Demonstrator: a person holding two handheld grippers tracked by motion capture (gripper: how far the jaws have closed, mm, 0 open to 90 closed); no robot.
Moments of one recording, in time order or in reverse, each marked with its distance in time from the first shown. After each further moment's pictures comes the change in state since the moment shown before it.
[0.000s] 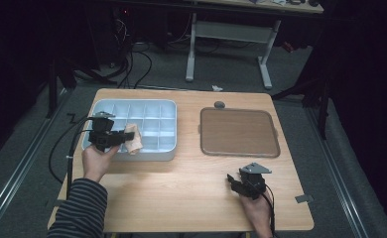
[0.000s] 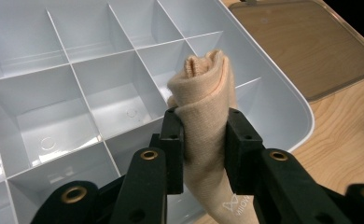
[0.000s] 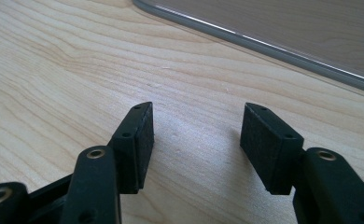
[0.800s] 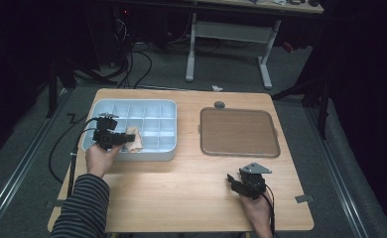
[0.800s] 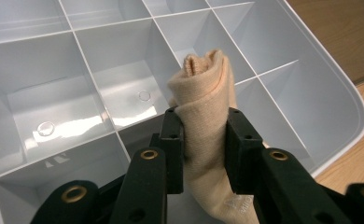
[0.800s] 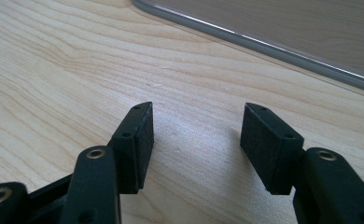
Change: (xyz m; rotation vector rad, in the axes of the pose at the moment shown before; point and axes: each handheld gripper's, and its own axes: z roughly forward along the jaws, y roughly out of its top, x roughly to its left) left arm 0.018 -0.005 0.028 0.089 0.011 -0.037; right arm 0.000 0.000 0.000 0.000 -0.002 0.003
